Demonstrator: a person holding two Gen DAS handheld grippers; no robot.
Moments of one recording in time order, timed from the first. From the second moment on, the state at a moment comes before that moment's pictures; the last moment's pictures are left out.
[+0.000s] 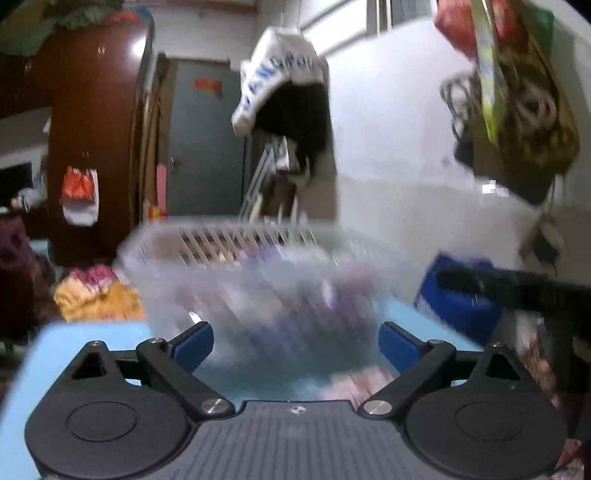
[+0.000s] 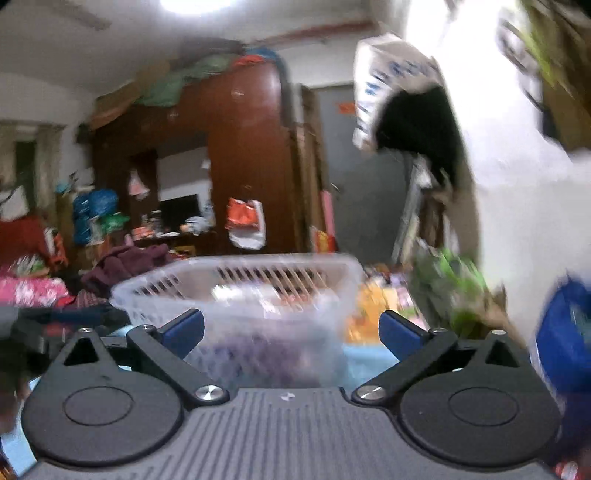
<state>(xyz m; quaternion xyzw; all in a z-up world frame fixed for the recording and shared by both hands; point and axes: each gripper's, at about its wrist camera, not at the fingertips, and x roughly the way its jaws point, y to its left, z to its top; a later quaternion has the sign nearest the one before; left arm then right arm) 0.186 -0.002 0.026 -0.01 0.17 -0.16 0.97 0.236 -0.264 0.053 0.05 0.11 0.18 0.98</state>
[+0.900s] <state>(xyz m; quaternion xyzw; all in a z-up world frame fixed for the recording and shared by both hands) 0.190 0.036 0.004 -0.03 0.24 -0.08 0.97 0.269 -0.191 -0.002 -0.04 0.31 0.20 0.93</state>
